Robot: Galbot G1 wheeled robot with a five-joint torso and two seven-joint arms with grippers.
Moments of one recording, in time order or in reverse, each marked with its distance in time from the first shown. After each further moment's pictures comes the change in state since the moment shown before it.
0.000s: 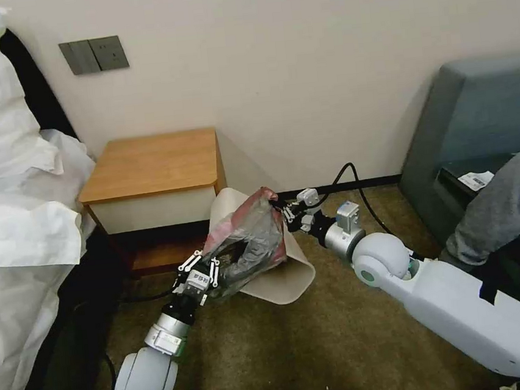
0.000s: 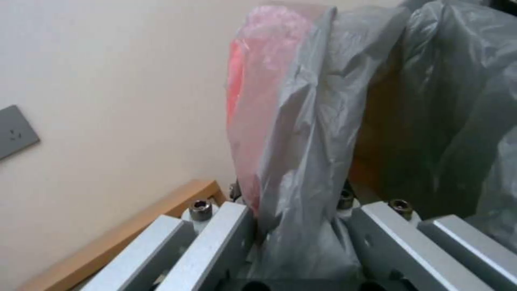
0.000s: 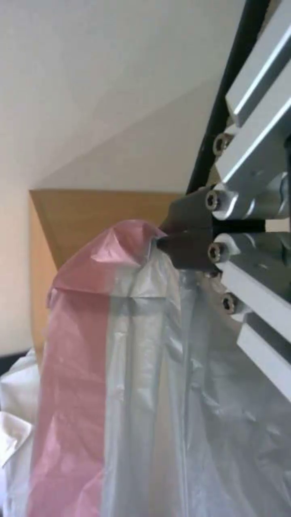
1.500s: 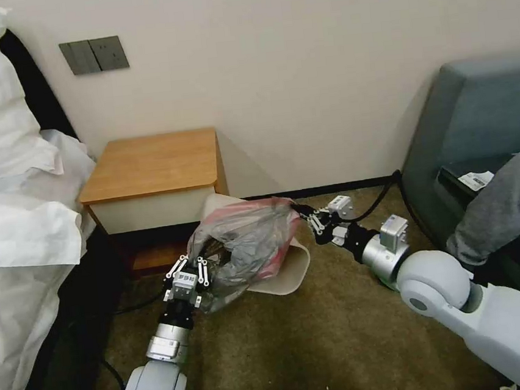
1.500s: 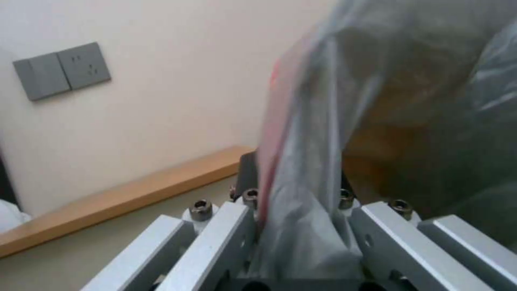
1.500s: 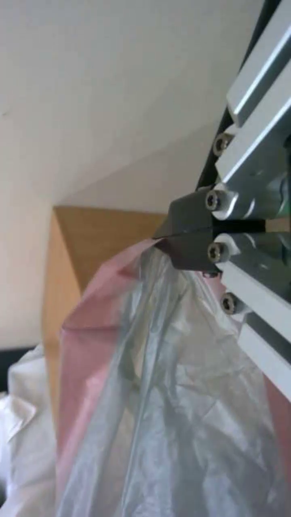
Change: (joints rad) left arm 0.072 -0.019 0.040 -0.063 -0.103 0.099 -0.200; right arm -0.291 -0.181 0.248 0.251 -0.062 -0.002 -0.017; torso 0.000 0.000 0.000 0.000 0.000
